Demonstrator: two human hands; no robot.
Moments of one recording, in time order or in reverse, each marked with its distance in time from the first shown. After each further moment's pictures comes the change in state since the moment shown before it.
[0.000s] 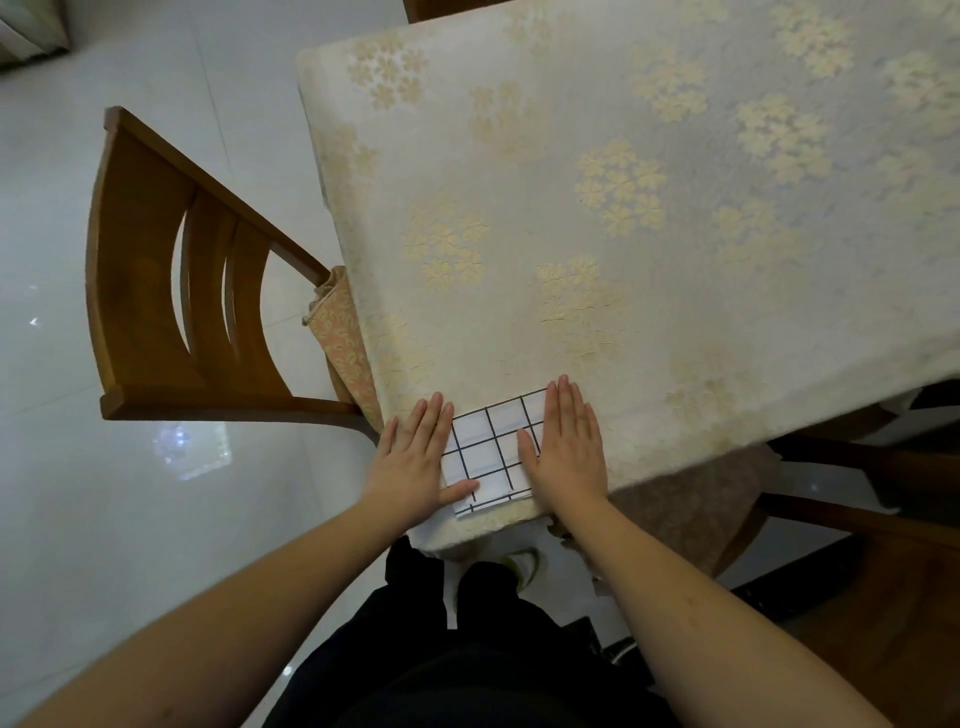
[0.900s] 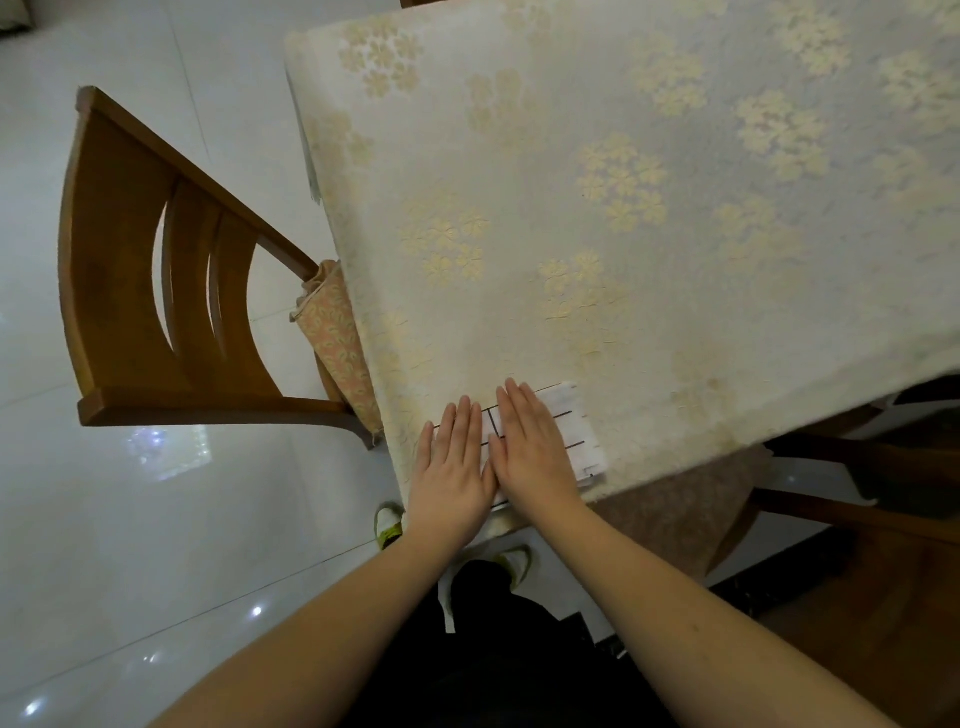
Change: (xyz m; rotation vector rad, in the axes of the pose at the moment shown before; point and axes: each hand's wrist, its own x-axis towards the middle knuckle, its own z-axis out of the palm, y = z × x) left_hand 0.006 0.049 0.019 -0.205 0.250 -0.061; right_hand 0.001 -0.045 0.003 0.046 0.158 -0.207
